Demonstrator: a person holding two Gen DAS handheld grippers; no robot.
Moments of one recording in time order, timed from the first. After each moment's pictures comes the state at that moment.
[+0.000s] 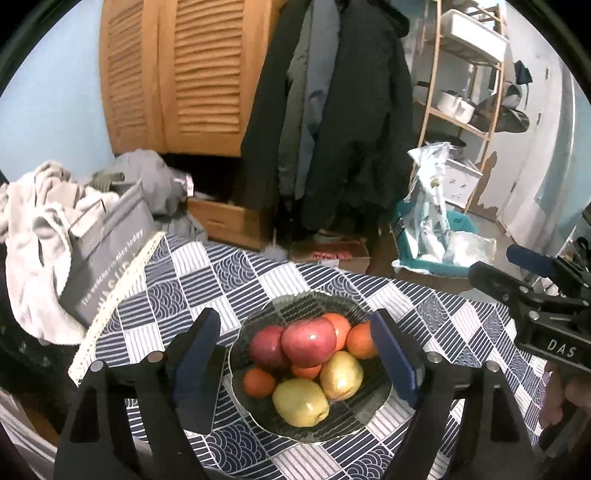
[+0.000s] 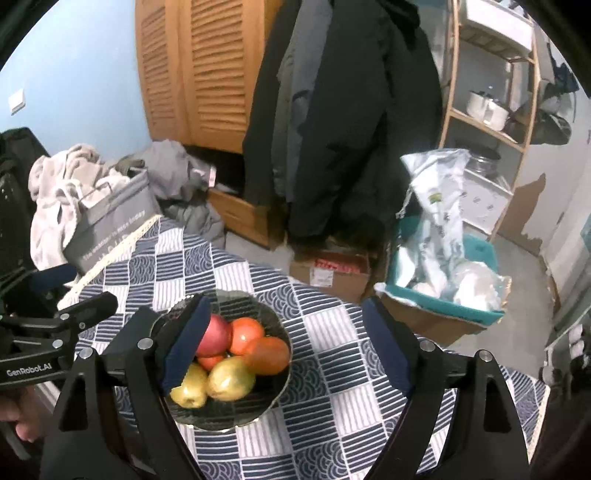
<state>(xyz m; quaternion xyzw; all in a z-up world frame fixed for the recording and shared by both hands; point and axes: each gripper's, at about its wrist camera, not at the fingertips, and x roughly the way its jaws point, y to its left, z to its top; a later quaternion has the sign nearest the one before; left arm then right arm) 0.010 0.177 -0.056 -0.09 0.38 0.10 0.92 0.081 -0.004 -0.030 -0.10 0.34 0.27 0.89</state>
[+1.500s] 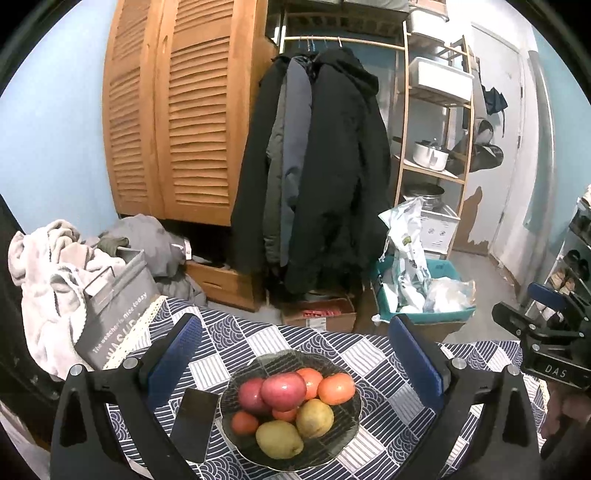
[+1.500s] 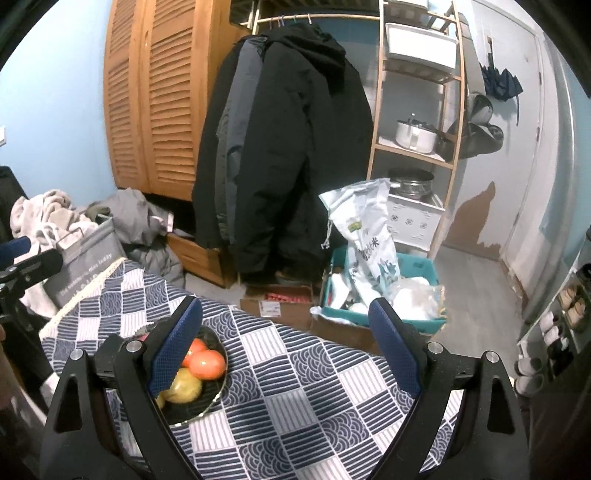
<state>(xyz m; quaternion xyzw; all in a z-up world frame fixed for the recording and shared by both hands) -0.013 0.132 0.011 -0.06 0.27 0.11 0.95 0.054 -0.099 0.014 -0.07 0.27 0.20 0.94</state>
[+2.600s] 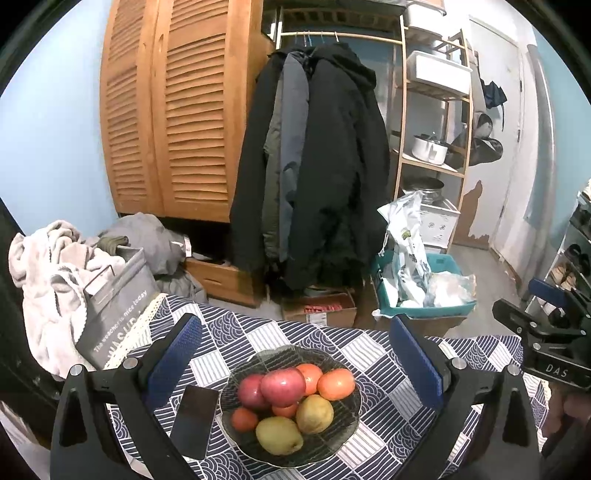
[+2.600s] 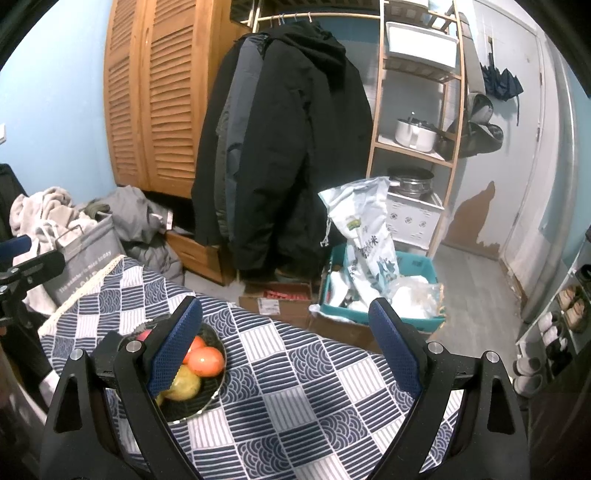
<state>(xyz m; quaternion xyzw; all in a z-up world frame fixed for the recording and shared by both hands) -0.011 0.126 0.012 -0.05 0.28 0.11 0.95 0.053 -0.101 0.014 -0.07 0.28 0.20 0.94</state>
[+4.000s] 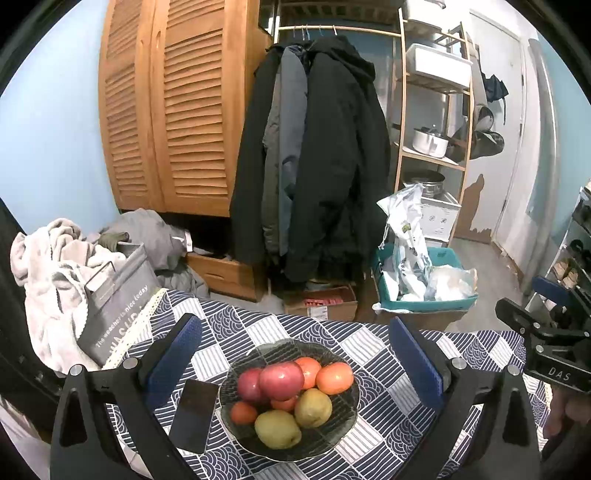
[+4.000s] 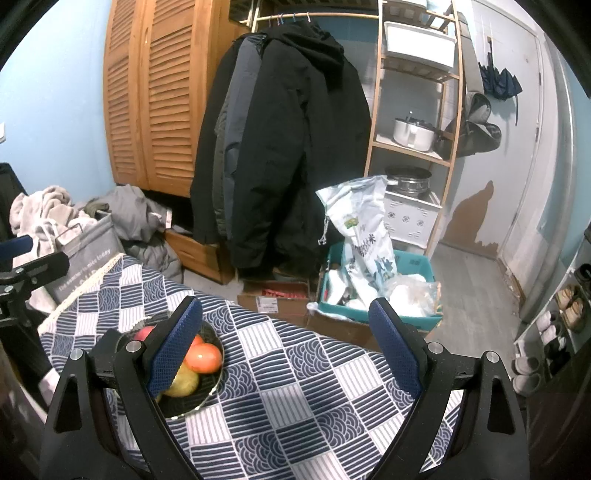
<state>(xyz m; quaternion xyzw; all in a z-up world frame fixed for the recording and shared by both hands) -0.010 0.125 0.010 -0.05 0.29 0.11 0.95 0.052 -0.105 0.014 -0.08 0.28 0.20 0.94</state>
